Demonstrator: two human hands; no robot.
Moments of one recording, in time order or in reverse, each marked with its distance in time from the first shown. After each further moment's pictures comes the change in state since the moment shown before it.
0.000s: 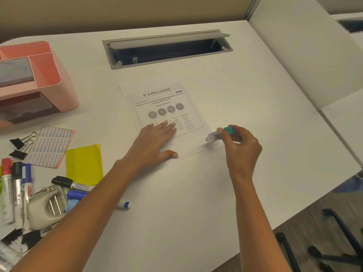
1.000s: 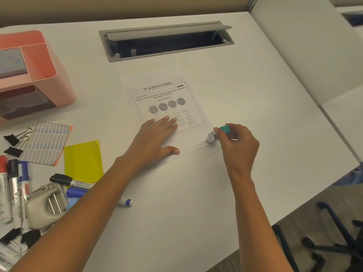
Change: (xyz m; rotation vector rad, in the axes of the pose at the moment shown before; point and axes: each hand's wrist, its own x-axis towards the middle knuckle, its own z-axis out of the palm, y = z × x) left_hand 0.001 -0.001 0.001 -0.028 0.010 -0.002; right_hand -0.002 0.009 0.009 -0.144 -0.020 -0.098
